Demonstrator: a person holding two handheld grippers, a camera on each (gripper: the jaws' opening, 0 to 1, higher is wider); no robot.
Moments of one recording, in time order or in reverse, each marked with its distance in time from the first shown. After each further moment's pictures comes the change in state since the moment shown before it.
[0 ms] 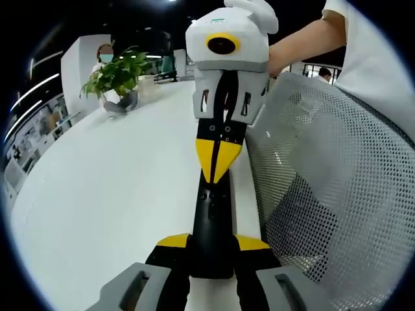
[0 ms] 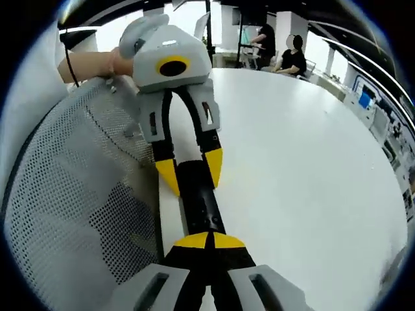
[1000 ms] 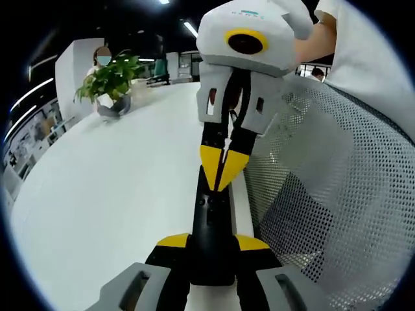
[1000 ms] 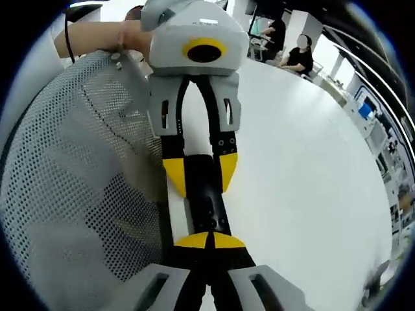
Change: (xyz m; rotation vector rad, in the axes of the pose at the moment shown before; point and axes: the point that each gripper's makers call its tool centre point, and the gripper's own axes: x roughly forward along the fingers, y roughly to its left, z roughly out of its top) left arm -0.002 -0.008 0.000 0.035 -0.017 -0.036; right arm 0.004 0.023 0.015 -0.022 0.038 -0.074
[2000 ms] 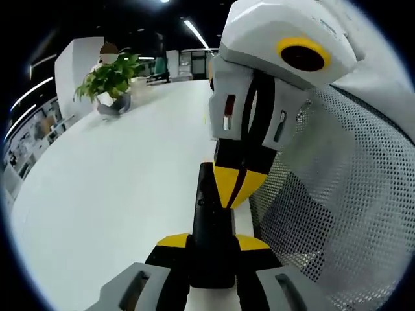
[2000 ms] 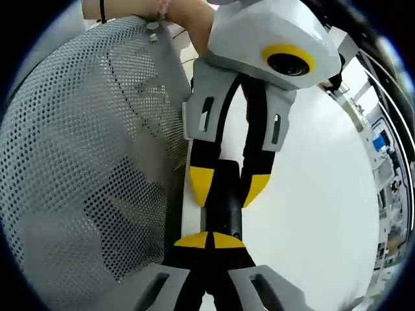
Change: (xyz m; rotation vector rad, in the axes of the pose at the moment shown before) left arm -0.004 -0.003 -0.004 -0.005 0.011 0.001; right arm 0.012 0.009 0.005 -0.161 0.102 0.004
